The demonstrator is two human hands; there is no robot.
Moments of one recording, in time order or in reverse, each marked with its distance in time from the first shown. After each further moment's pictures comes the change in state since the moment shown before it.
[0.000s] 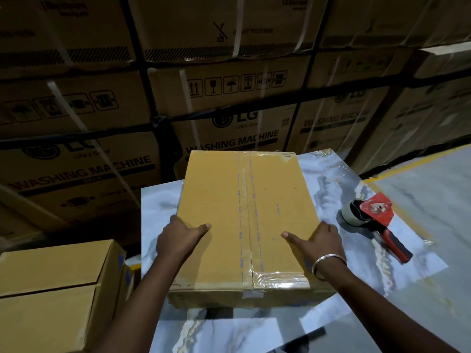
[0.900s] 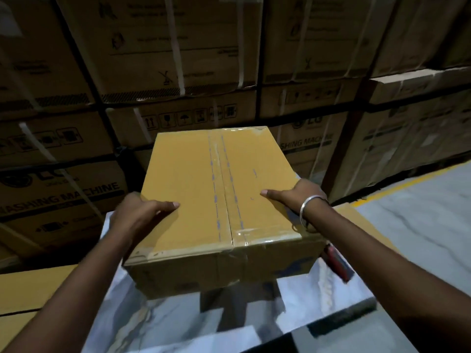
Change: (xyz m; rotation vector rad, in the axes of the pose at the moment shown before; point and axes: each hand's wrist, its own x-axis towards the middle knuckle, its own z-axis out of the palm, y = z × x) left_hand -0.106 0.163 -0.025 -0.303 0.151 0.138; right_hand 0.079 0.030 -0.213 0.216 -0.041 -0.206
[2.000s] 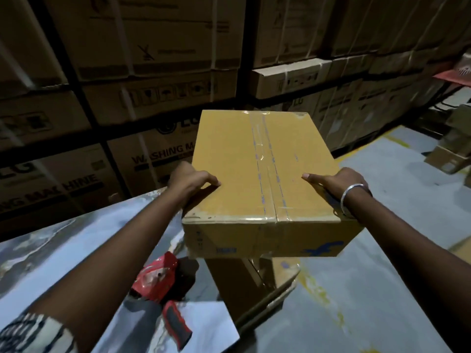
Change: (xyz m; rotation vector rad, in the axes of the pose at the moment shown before) left_hand -0.016 0.388 0.516 -0.078 -0.412 0.136; right_hand 0.263 0.405 -0.353 -0.049 0.288 0.325
